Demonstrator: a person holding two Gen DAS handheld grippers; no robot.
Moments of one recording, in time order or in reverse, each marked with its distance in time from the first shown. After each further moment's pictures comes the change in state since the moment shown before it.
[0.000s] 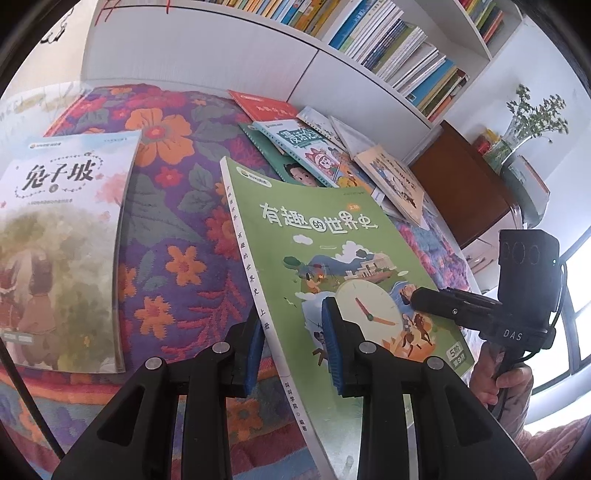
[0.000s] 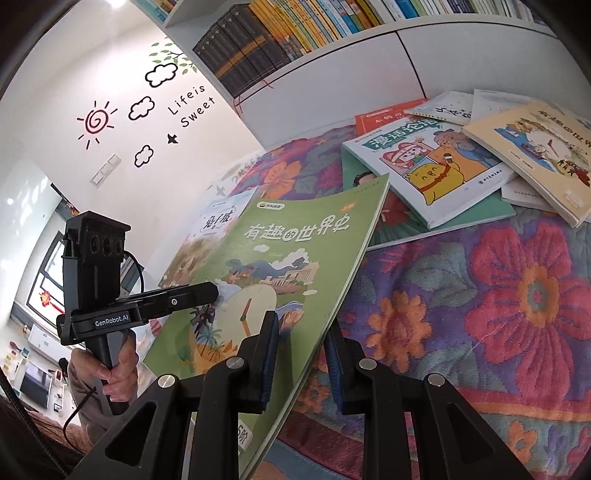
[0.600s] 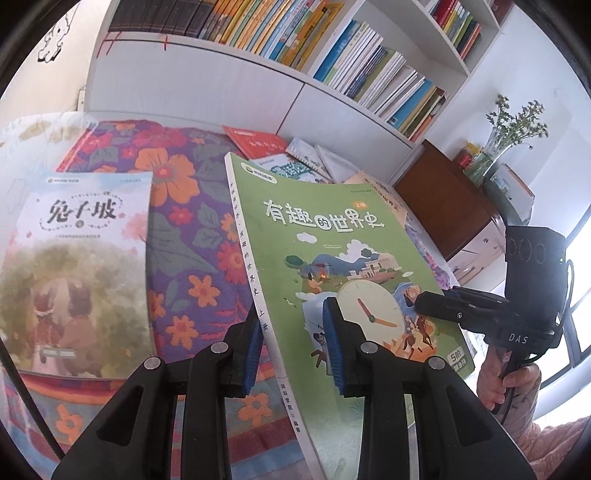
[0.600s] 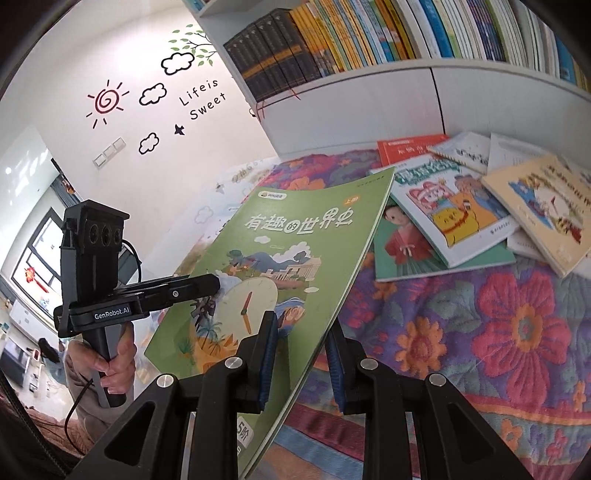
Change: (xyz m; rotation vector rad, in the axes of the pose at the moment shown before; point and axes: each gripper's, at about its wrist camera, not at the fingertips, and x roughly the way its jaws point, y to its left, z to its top) left arm -0.048 0.001 0.004 0.036 -0.096 -0.030; right arm -0.015 0.055 0.016 -0.113 -0.022 -0.072
